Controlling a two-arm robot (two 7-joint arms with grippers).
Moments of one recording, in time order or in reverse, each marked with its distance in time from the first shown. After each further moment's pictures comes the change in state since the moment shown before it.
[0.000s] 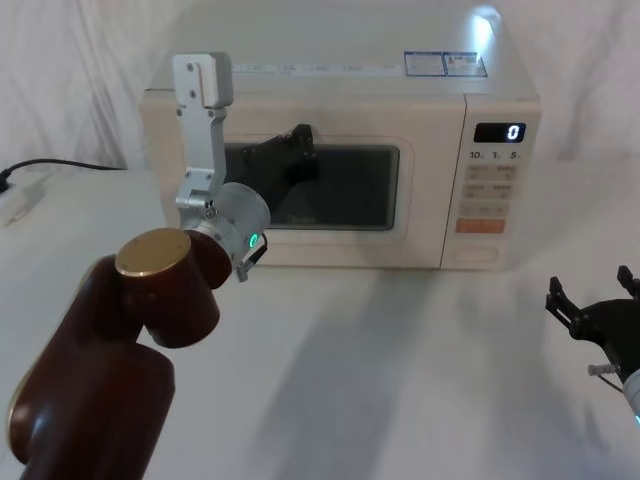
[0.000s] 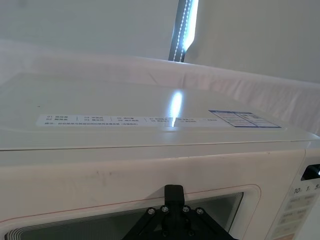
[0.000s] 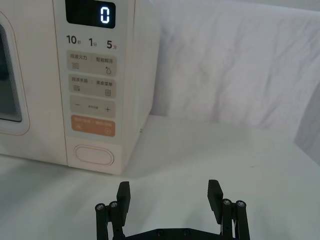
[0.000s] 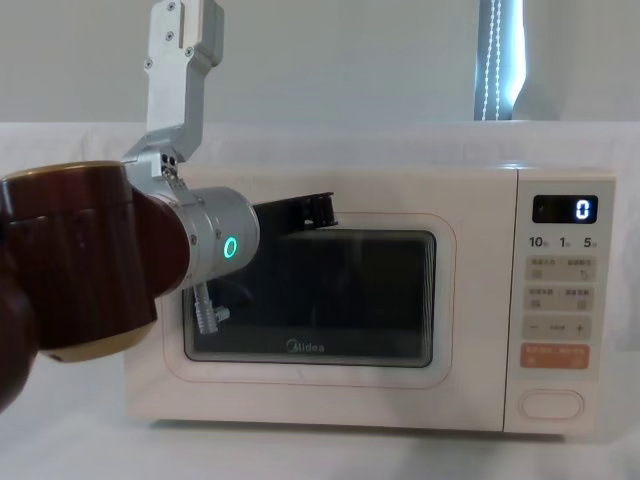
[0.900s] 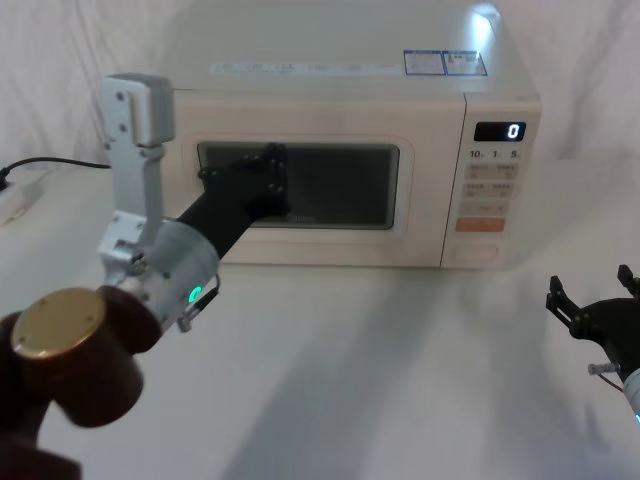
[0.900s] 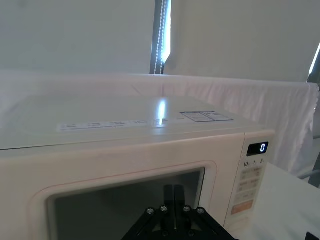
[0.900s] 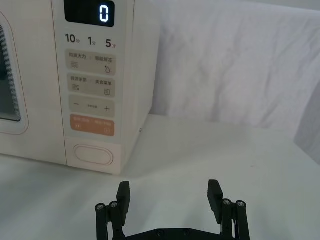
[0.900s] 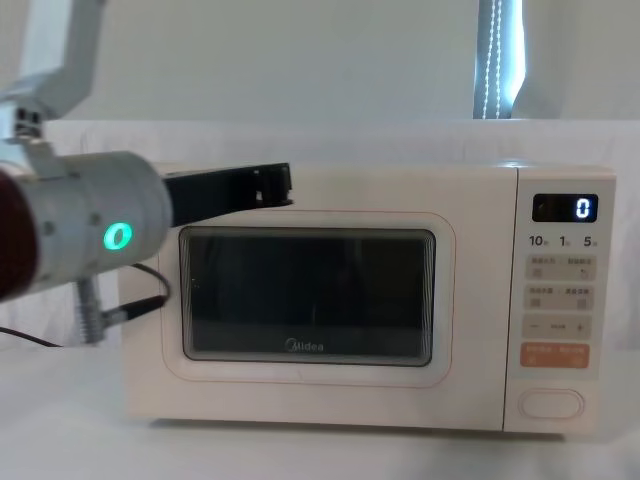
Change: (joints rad) left arm 0.256 0.154 -0.028 -0.430 -0.018 0.081 -0.046; right arm 0.000 0.000 0.000 0.000 0.000 0.000 0.000
